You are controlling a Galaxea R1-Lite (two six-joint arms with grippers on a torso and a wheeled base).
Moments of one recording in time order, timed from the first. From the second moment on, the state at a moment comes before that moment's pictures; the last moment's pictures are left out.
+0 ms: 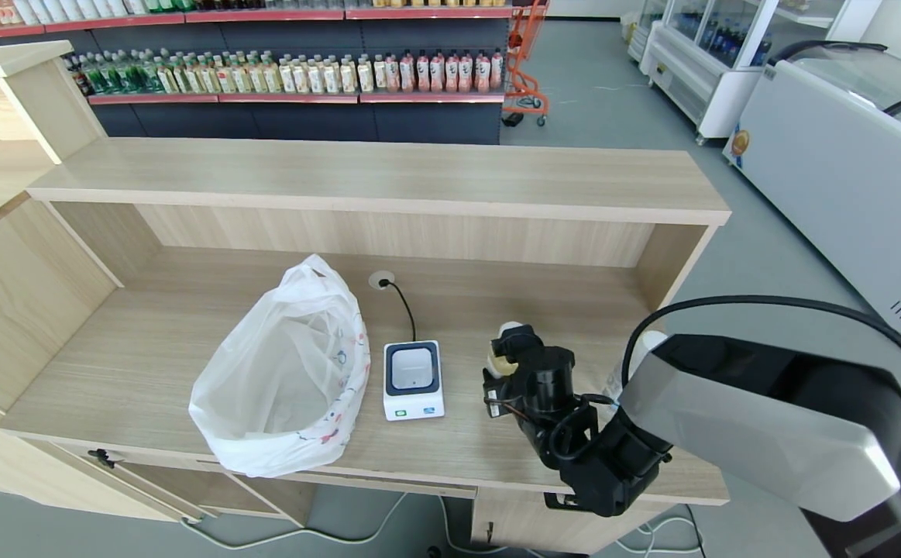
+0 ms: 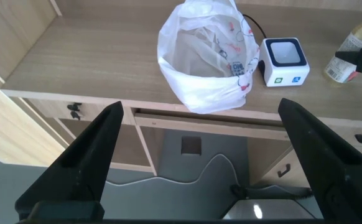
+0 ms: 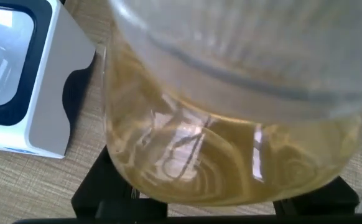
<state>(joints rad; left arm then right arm) 0.00 0.00 0.00 0.00 0.00 0.00 0.65 2.45 -1.09 -1.12 -0.43 -0.02</state>
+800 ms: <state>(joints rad) 0.00 0.00 0.00 0.00 0.00 0.00 0.47 1.71 -0.97 -0.66 0.20 0.38</state>
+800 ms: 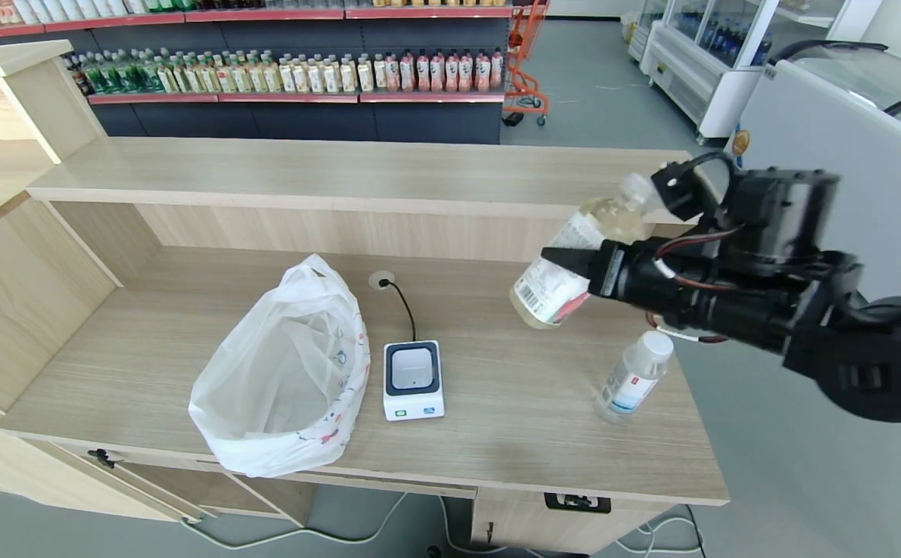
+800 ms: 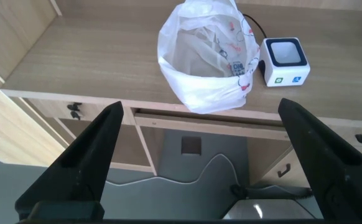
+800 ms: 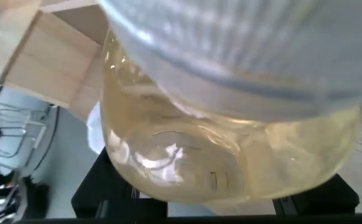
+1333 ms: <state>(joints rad) 0.00 0.00 0.00 0.00 0.00 0.00 0.47 1.18 -0.85 -0.25 0.81 0.50</state>
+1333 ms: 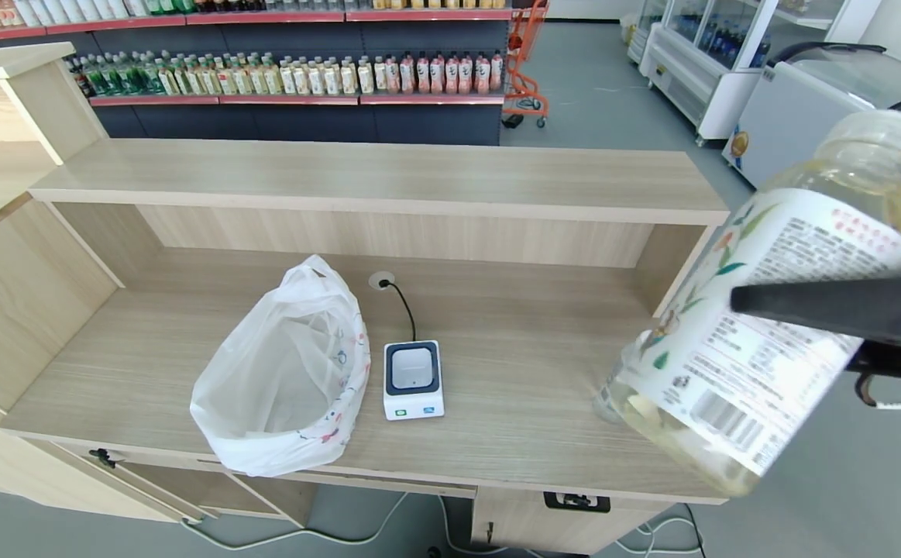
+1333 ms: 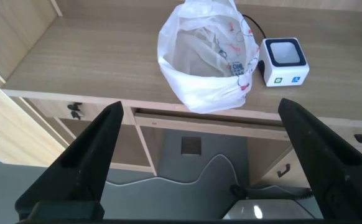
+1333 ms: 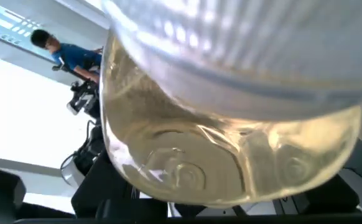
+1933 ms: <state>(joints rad) 0.00 0.00 0.00 0.00 0.00 0.00 0.53 1.11 -0.99 -0.16 0.88 0.64</state>
